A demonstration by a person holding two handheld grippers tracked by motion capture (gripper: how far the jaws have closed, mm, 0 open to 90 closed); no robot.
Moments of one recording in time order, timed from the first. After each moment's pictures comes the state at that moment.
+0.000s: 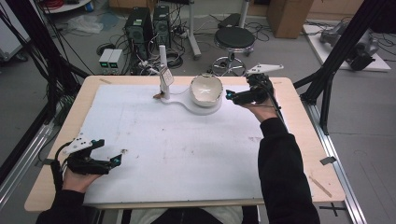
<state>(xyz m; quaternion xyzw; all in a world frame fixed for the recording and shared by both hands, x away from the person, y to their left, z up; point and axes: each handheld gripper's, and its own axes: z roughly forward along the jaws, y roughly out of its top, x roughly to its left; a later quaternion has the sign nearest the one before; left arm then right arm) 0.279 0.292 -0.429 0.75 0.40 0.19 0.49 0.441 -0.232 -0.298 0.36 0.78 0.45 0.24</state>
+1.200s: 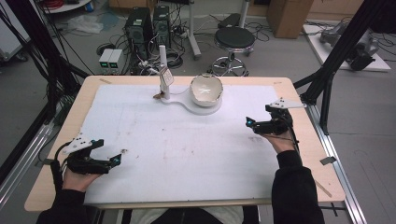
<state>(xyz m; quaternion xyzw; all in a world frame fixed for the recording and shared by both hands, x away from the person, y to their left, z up) 0.280 0.293 -0.430 0.74 0.41 0.19 0.49 0.386 -0.300 -0.373 0.40 0.76 0.46 0.24</state>
